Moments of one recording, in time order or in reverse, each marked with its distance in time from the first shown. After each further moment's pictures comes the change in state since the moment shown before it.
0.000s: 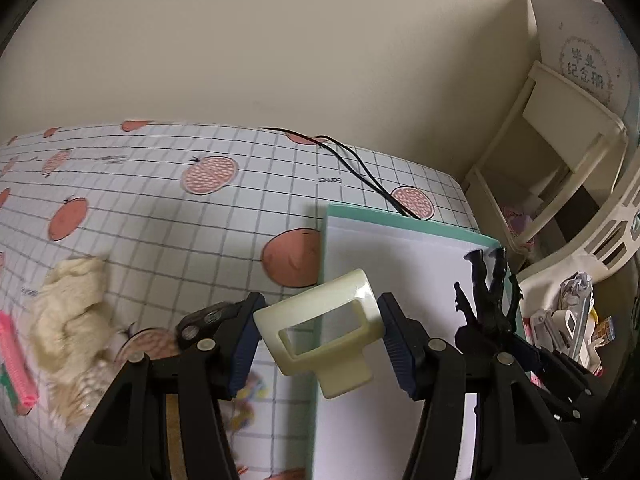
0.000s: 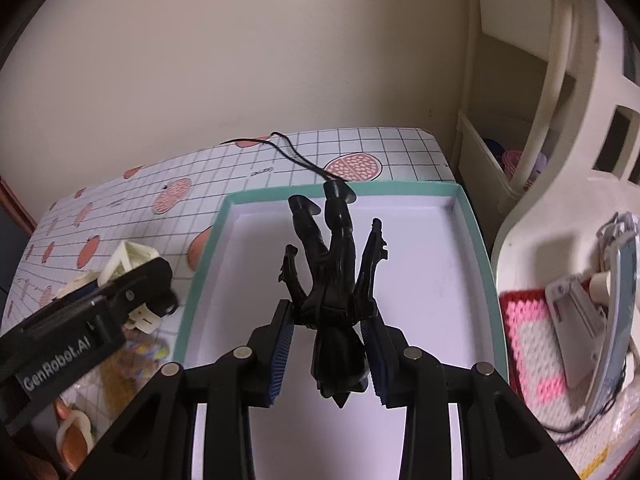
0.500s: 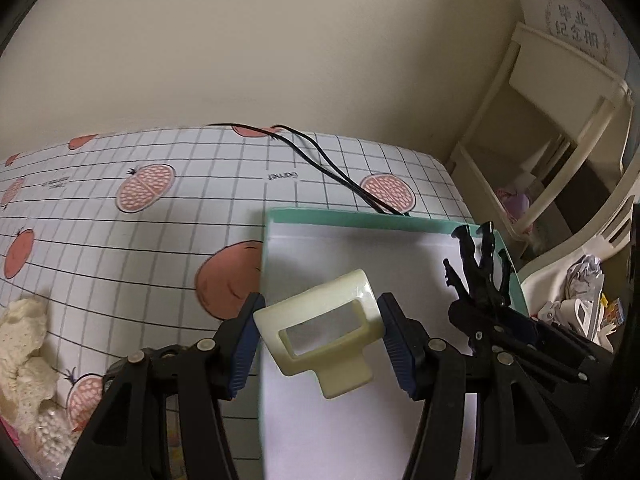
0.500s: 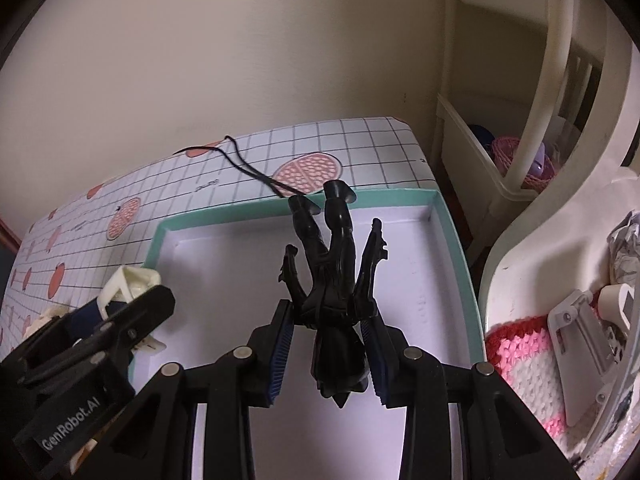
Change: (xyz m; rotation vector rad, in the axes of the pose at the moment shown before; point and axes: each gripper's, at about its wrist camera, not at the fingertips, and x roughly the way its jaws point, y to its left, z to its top) left arm 0.051 -0.031 0.011 0.093 0.029 -0.037; right arm 0.040 -0.041 0.021 0.070 0.033 -0.032
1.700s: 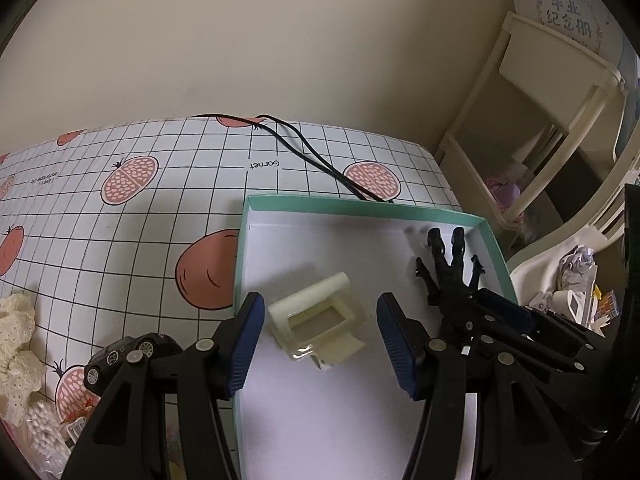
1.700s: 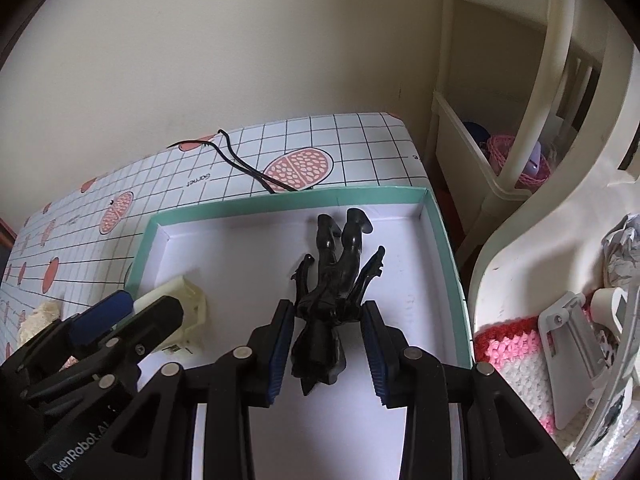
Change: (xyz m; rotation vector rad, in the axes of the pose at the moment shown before) left arm -0.002 -0.009 -0.001 -0.003 0.028 -0.021; right arm -0.004 0.000 0.002 -0.024 0.021 -0.020
